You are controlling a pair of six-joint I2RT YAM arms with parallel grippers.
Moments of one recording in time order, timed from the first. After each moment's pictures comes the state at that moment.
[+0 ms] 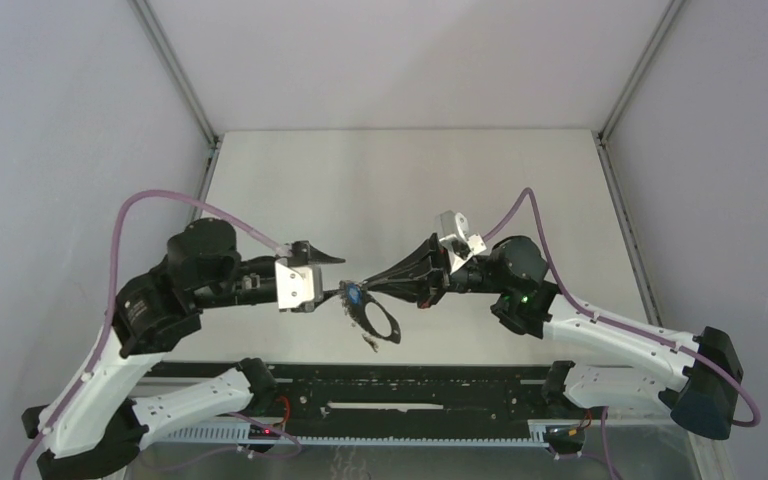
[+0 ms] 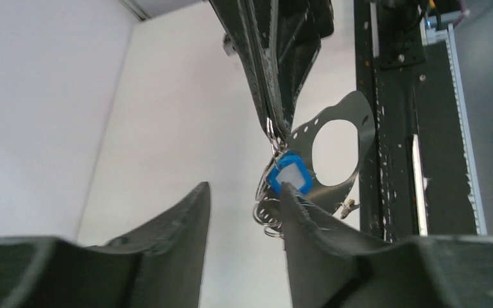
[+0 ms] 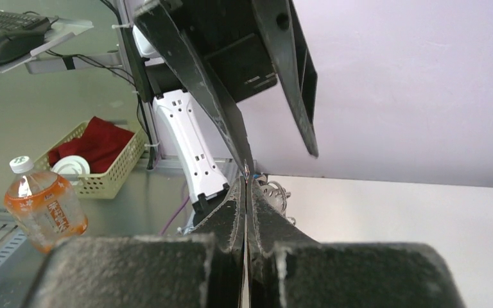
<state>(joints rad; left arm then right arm) -0.87 0.80 1.35 -0.91 0.43 0.60 1.01 1.08 0.82 0.66 -0.63 0.25</state>
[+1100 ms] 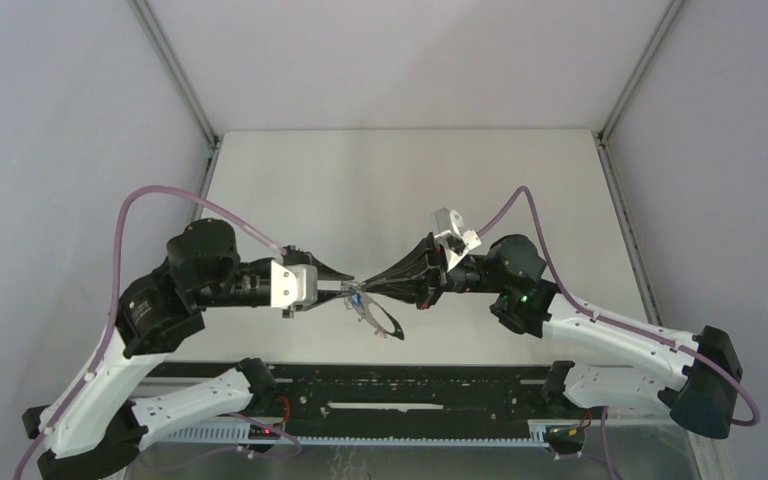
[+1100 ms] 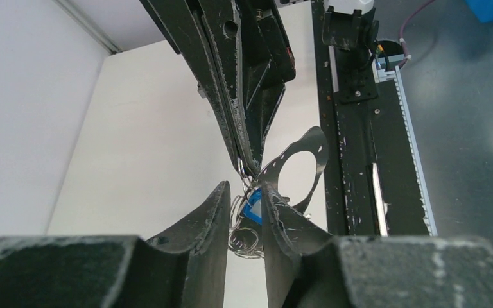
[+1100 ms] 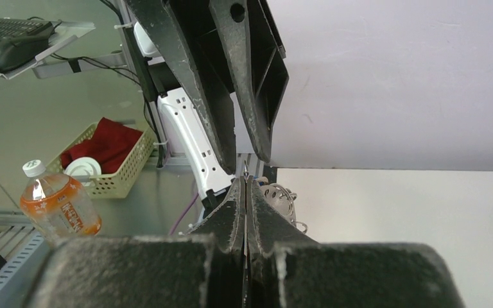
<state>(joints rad) -0.87 0.80 1.35 -0.83 0.55 0.50 1.01 1.09 0.83 0.64 -0.63 0.29</state>
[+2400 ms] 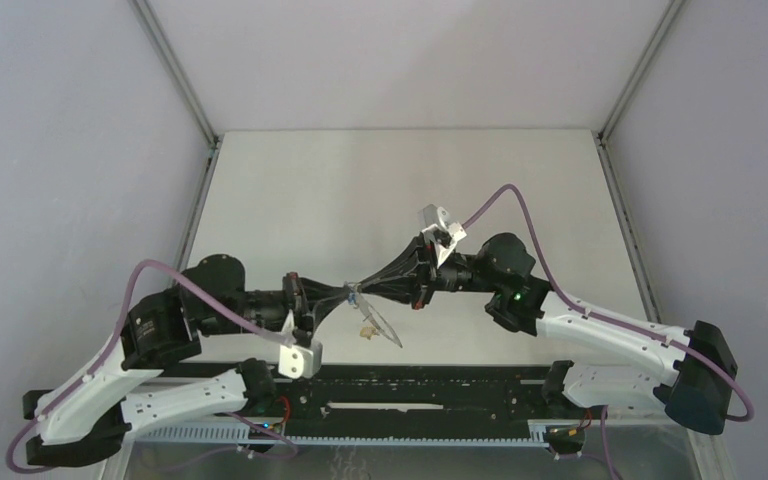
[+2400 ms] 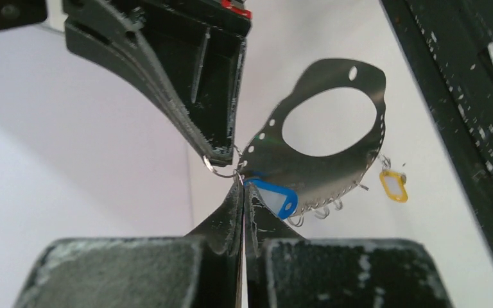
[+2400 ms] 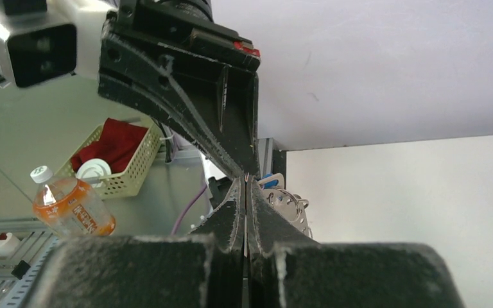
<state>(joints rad) -1.05 0.68 1.18 -0.83 0.32 1.02 1.01 1.13 0.83 0.61 -0.61 0.36</state>
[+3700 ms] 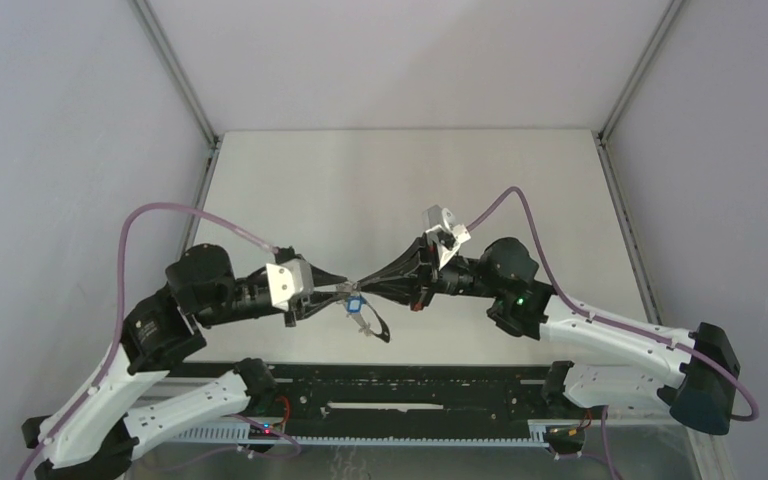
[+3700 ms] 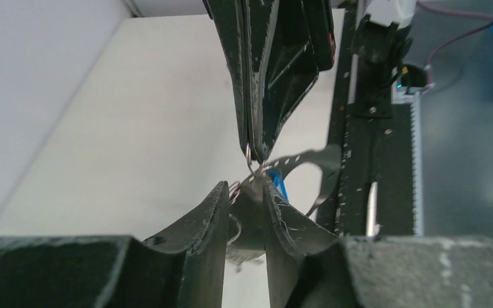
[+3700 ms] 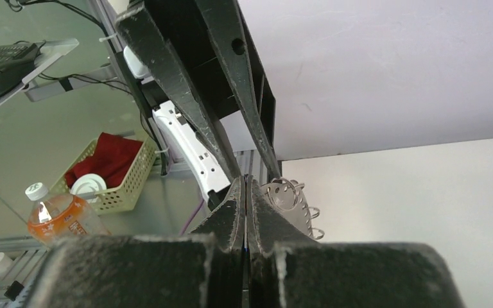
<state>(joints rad) -0.91 0.64 1.14 -0.71 0.35 0.33 1.04 1.10 0.82 0.60 -0.52 0.35</state>
